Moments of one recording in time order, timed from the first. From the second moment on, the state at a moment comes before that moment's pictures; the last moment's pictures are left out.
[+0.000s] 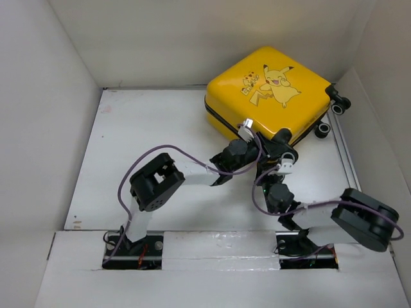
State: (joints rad) left arm -1.02 1.98 1.20 0.81 0.05 -1.28; right arm 0.91 1.25 0.10 1.10 0.80 0.36
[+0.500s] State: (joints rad) left arm -0.96 1.94 1.17 0.80 0.13 -1.27; right arm 0.93 1.61 0.24 1.41 0.80 0.25
